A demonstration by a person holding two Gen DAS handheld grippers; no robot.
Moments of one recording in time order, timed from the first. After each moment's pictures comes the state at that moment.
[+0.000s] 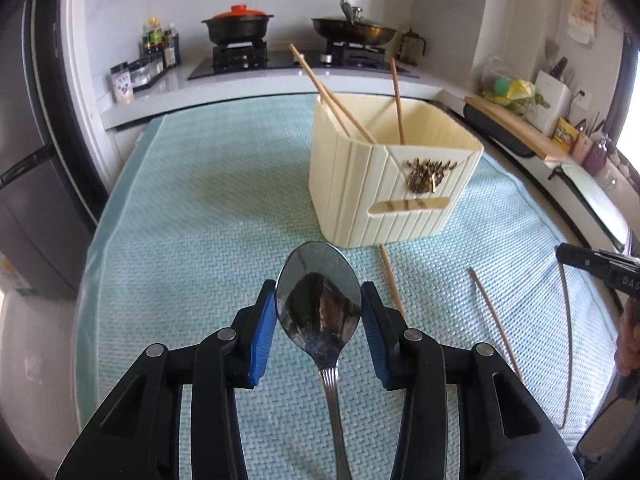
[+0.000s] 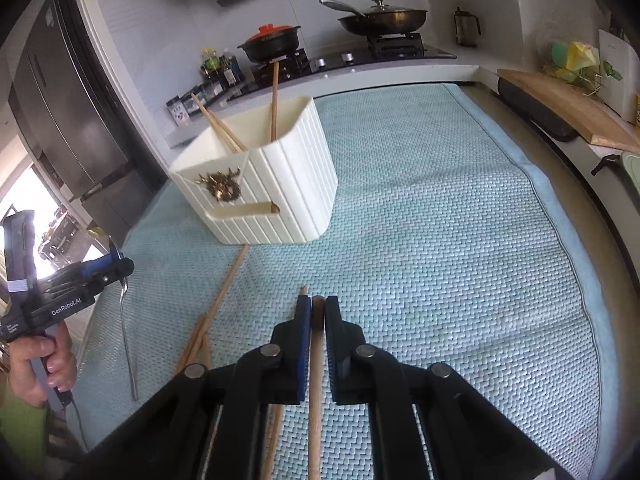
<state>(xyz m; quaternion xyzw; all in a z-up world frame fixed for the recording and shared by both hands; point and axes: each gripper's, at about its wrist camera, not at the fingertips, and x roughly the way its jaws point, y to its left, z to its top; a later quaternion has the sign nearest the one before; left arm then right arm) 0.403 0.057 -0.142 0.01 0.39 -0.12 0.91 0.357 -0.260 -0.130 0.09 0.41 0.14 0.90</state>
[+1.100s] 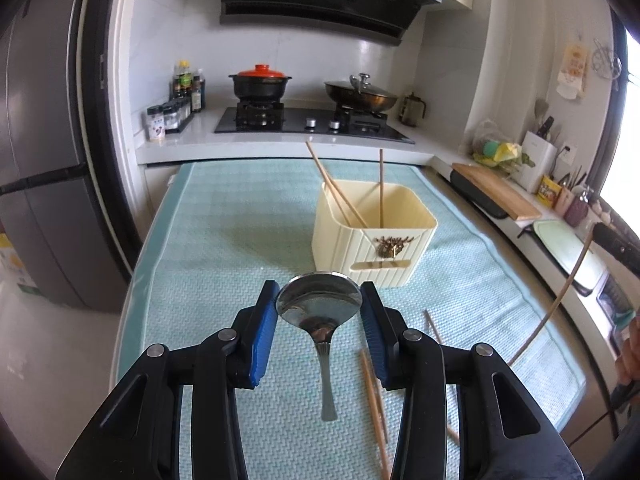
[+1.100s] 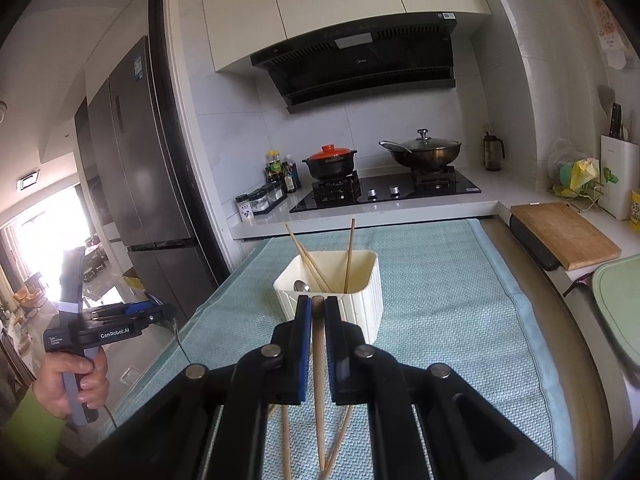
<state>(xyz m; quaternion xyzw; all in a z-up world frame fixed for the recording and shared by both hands) 0.337 0.078 -0.059 -0.04 0.31 -0.11 0.94 0.255 -0.247 -0.005 0.06 0.21 0.19 0.96</state>
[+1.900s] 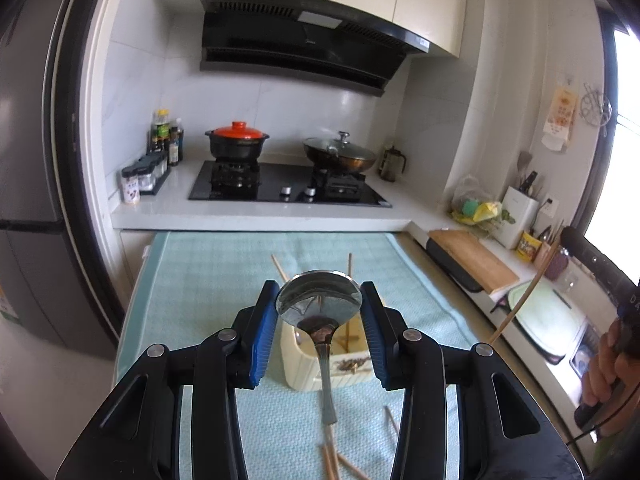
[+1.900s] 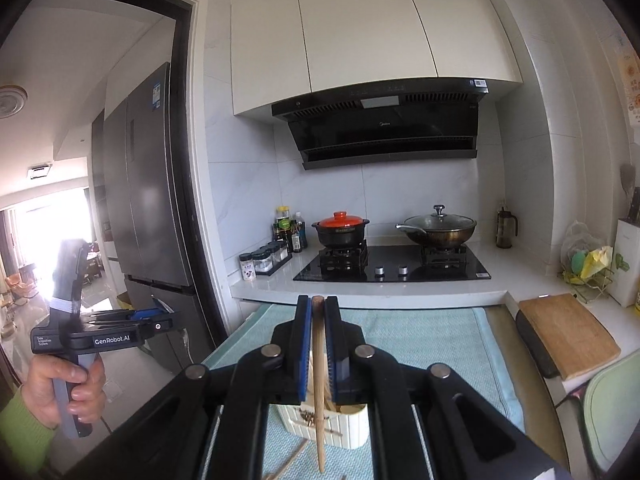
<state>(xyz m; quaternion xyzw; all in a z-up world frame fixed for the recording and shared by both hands) 0.403 0.054 0.045 -0.06 0.24 -0.14 0.96 0.321 -0.225 0.092 0.03 0.11 0.19 0.97</state>
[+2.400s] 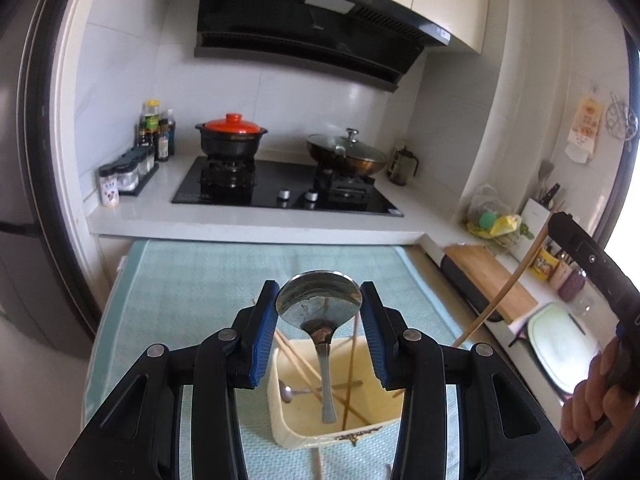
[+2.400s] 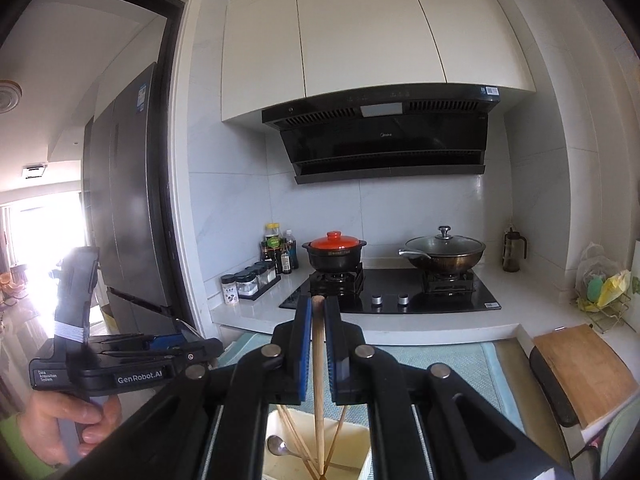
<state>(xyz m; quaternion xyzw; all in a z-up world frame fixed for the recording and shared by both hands) 0.512 0.020 0.015 -0.08 0.26 -0.13 0.95 0.428 -0.193 0.083 0.02 0.09 0.19 0.98</state>
